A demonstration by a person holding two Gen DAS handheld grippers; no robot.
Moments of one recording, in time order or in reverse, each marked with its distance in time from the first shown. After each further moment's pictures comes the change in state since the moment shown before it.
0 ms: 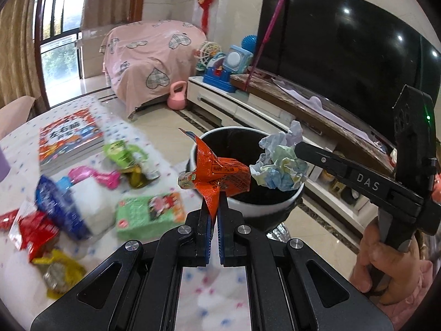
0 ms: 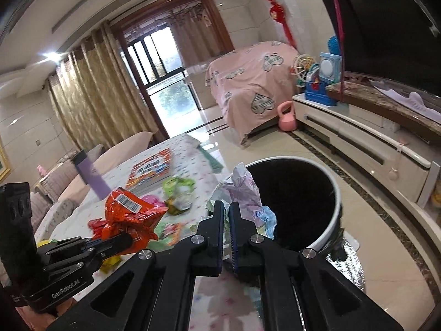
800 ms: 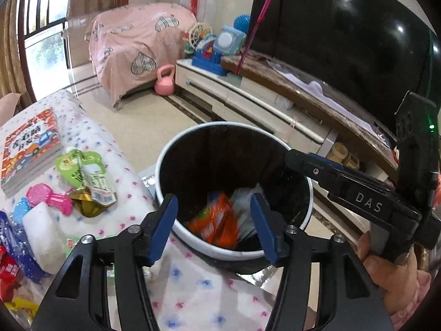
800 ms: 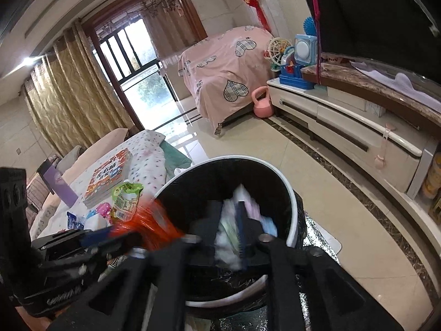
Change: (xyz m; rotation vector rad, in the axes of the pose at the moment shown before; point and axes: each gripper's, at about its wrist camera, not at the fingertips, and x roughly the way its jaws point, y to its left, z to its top) left arm 0.072 -0.024 0.027 0.016 0.086 -0.031; right arm 0.041 -0.065 0.015 0.075 0.071 -0.079
